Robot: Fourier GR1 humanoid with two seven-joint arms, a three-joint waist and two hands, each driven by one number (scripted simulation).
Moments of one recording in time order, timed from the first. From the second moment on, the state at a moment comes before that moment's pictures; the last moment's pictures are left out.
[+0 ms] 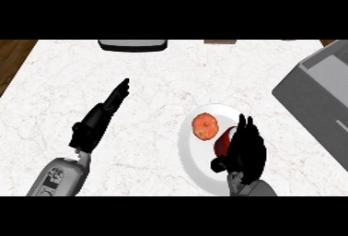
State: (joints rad) left arm -0.24 0.25 -0.26 -1.49 0.04 0.00 0.06; right arm -0.15 -0.02 0.46 -1.60 1.12 -0.02 1.23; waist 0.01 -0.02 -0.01
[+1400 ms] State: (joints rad) left arm -0.20 0.25 -0.22 -1.49 0.04 0.00 0.05; right arm 0.00 -0.77 0.59 -1.94 0.90 -0.09 0.06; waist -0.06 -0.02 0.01
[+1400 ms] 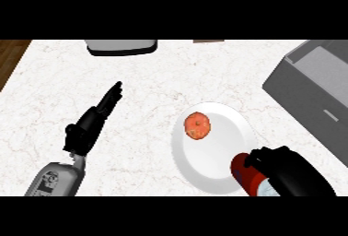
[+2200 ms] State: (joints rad) left arm -0.15 0.27 -0.19 -1.51 0.04 0.02 0.05; right arm 0.18 -1.07 0.15 -1.96 0.26 -0.19 -0.50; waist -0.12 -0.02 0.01
